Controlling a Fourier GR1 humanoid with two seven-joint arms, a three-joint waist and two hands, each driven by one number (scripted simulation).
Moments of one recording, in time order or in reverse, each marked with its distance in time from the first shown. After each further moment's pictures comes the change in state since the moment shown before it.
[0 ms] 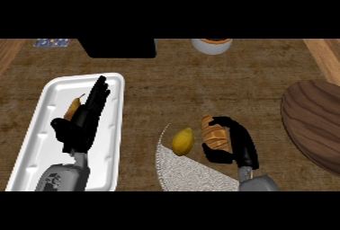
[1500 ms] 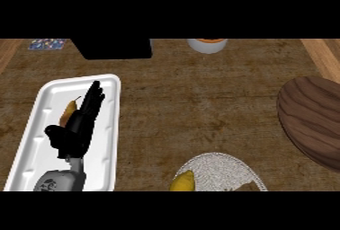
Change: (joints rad) left arm 0.046 0.001 0.022 -0.008 -0.001 -0.008 -0.032; right arm 0.857 -0.508 -0.321 -1.143 -0.507 0.295 -0.549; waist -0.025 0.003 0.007
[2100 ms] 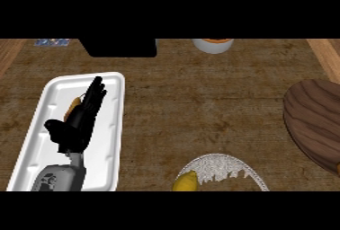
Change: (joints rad) left arm -0.040 0.007 0.010 0.019 0.011 -0.026 0.006; right arm -0.307 -0.114 -0.278 0.002 -0.113 0.008 0.442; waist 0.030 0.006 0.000
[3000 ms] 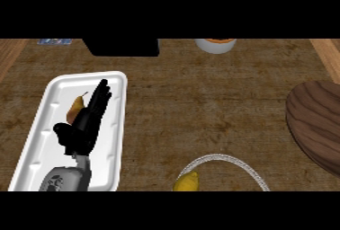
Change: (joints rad) left arm 0.015 -0.032 -0.019 0.007 -0.022 0.004 -0.019; right arm -0.473 -0.136 0.045 0.646 0.268 0.032 -0.049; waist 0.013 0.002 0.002
